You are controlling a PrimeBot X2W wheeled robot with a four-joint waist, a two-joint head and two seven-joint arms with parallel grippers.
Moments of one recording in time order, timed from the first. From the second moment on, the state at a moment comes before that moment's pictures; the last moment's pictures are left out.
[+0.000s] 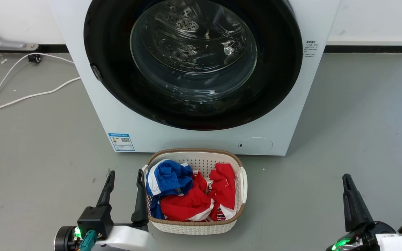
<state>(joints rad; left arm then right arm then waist) 0.01 0.05 -0.14 0.10 -0.16 0.08 -0.26 0.13 -0.06 0.06 -0.07 1.73 0.13 -0.09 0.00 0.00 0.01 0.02</state>
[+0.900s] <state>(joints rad) 0.01 0.05 -0.13 0.09 -0.16 0.08 -0.26 0.17 -0.05 -0.04 -0.13 1.73 0.13 0.11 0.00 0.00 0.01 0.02</state>
